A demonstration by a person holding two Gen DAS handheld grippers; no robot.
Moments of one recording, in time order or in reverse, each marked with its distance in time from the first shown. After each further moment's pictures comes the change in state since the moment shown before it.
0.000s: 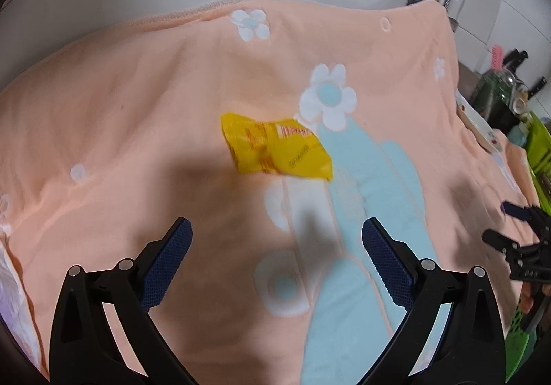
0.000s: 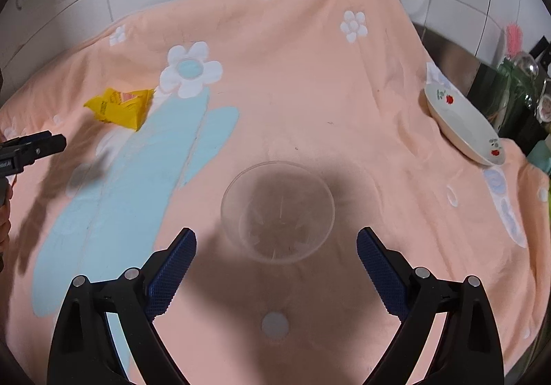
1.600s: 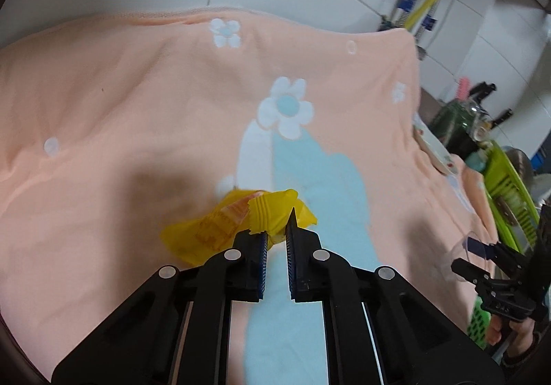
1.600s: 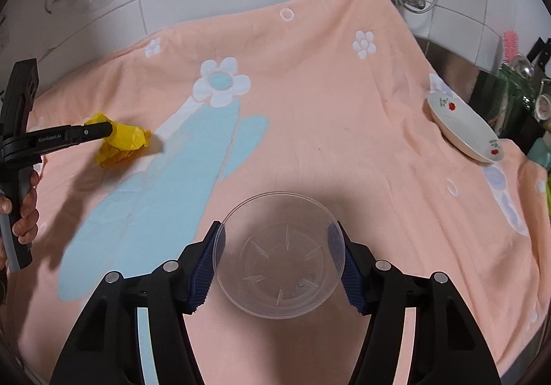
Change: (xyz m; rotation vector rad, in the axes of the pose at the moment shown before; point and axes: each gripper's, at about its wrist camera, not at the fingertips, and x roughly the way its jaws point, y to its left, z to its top) left arm -0.031 -0.011 -0.022 -0.096 -0.059 -0.202; right arm -0.049 0.018 -0.030 -0.010 -0.073 0.059
